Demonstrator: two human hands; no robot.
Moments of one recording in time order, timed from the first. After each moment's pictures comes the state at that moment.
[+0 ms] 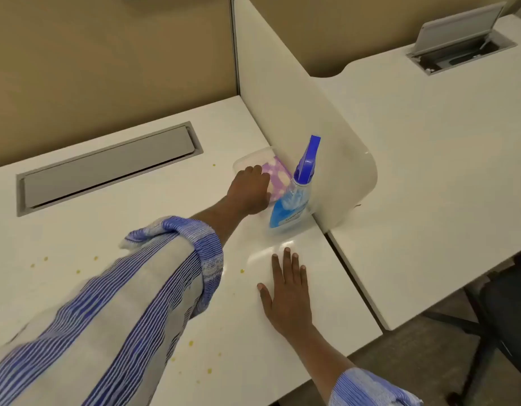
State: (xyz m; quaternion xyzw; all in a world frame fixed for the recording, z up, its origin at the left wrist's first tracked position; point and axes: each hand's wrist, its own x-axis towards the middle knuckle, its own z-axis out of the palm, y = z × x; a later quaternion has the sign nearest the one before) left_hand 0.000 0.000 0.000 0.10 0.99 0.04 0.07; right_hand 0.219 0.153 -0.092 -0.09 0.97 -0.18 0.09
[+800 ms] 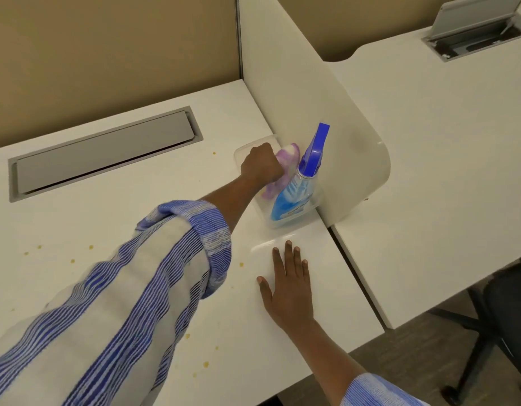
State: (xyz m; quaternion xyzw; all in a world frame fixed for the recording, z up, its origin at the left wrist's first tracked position) left_hand -0.043 0.021 0.001 -0.12 0.94 0.29 0.11; right_hand 0.216 0.157 -0.090 -0.09 0.97 -0.19 0.10
